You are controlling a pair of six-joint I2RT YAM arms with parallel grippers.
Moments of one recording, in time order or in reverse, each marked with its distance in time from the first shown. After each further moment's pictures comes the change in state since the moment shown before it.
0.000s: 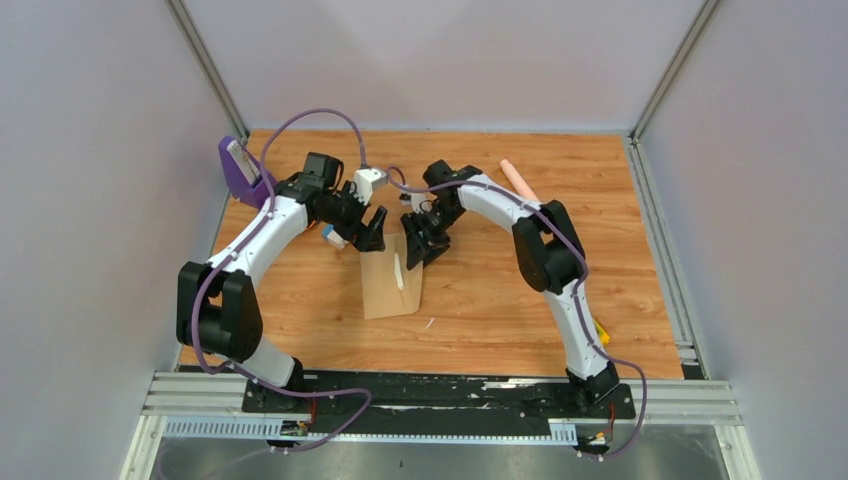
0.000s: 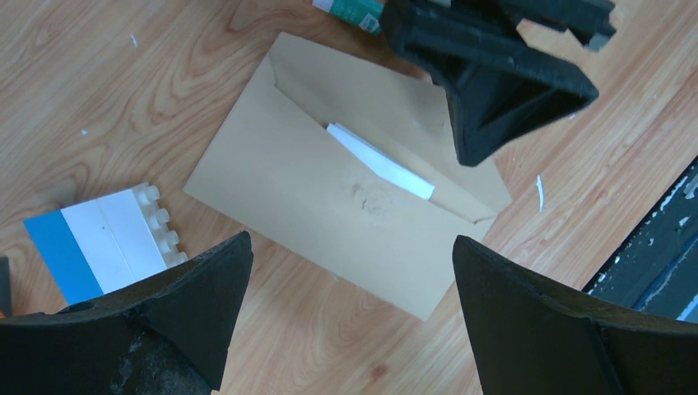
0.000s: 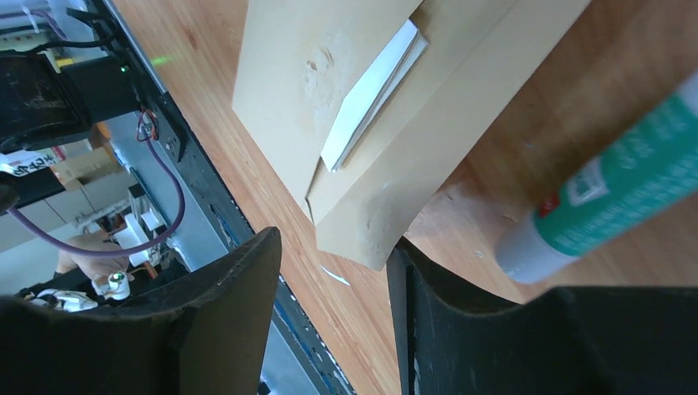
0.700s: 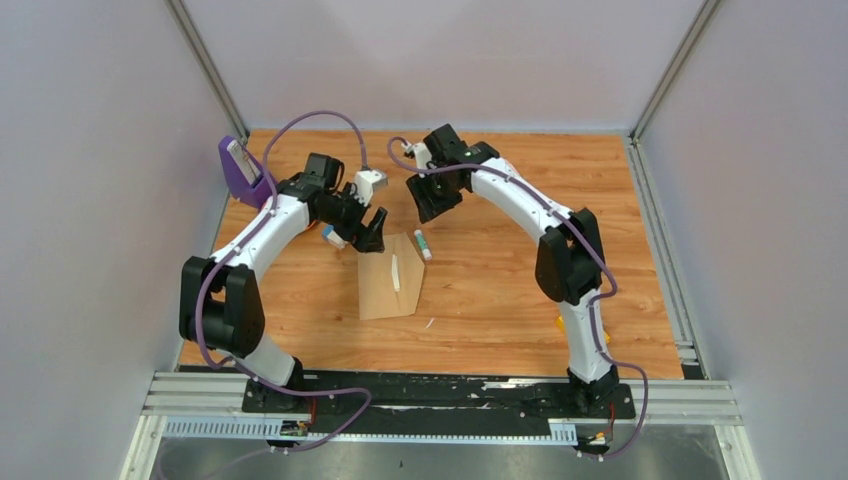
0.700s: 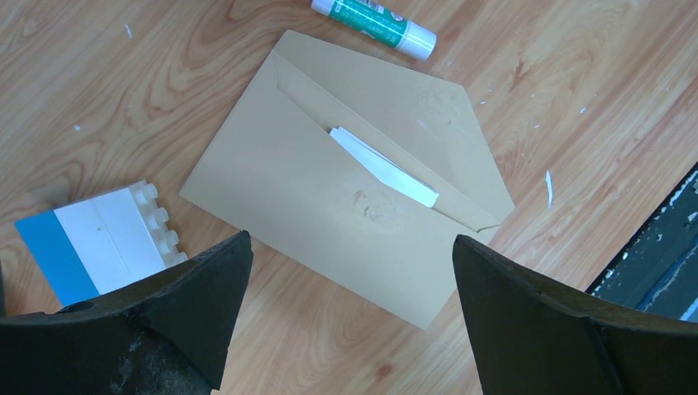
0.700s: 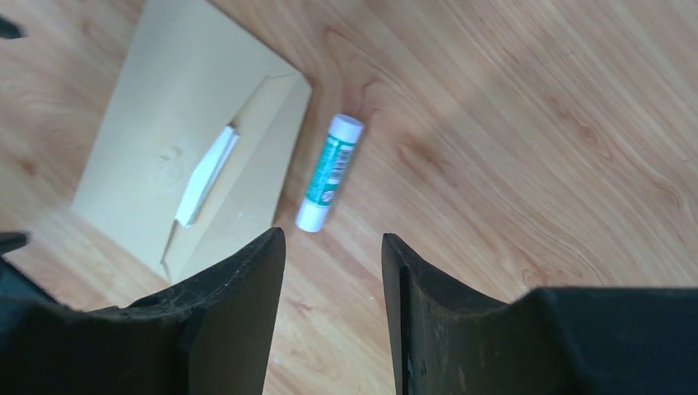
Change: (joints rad) left arm 0.002 0.027 0.000 0.000 0.001 0.014; right arm 0.032 -0.179 0.105 0.069 0.554 -0.050
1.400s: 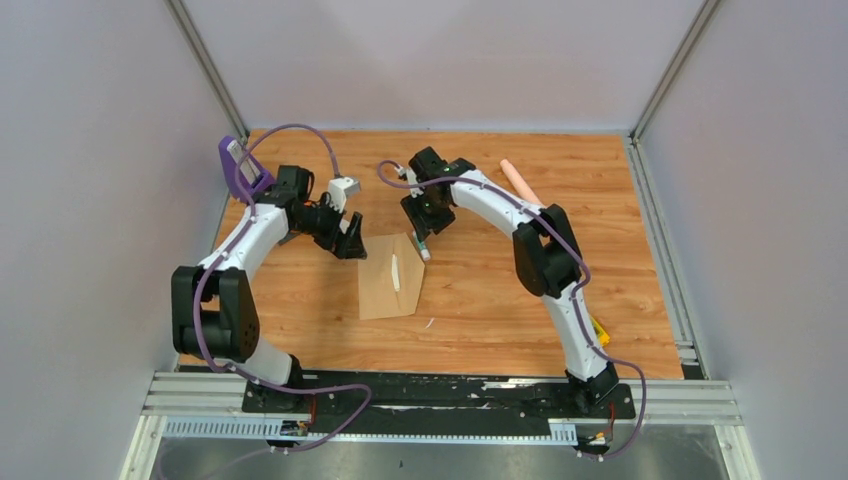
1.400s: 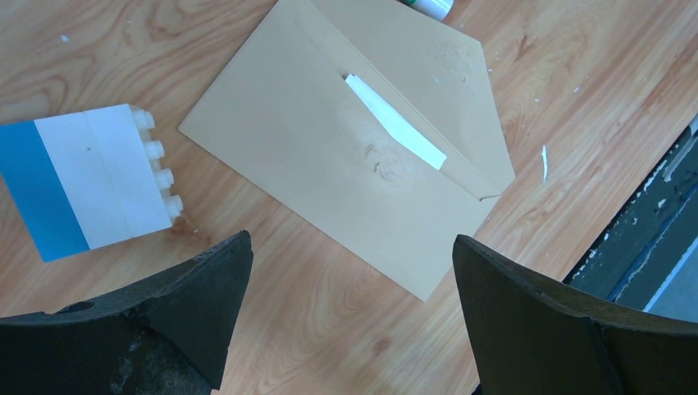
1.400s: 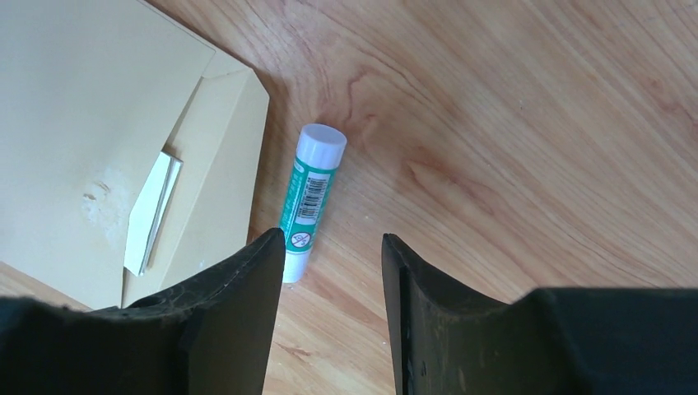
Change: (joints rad) left arm 0.176 -0.041 -0.098 -0.015 0.138 0.056; right arm 0.036 0.162 0.003 0.007 0.095 0.067
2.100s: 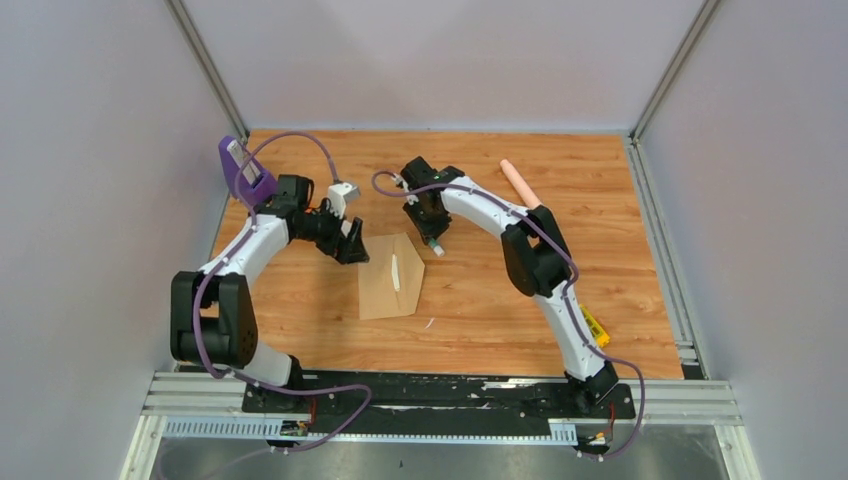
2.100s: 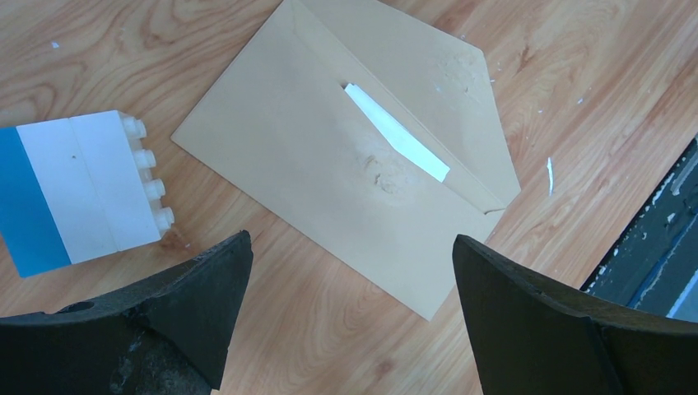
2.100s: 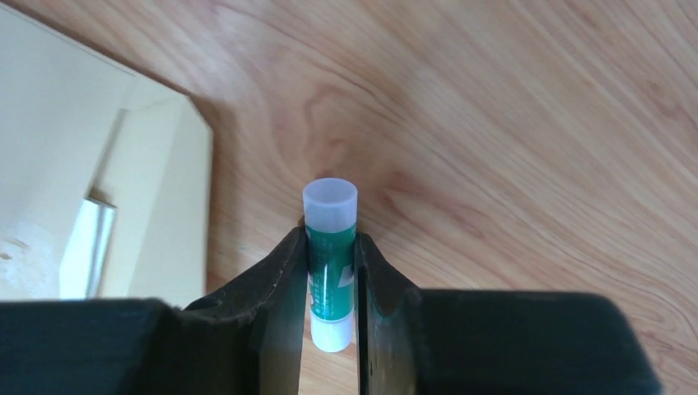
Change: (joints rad) left arm 0.000 -0.048 -0.119 0.135 0.020 -0.038; right arm 0.034 0.078 0.038 0.003 0.150 0.023
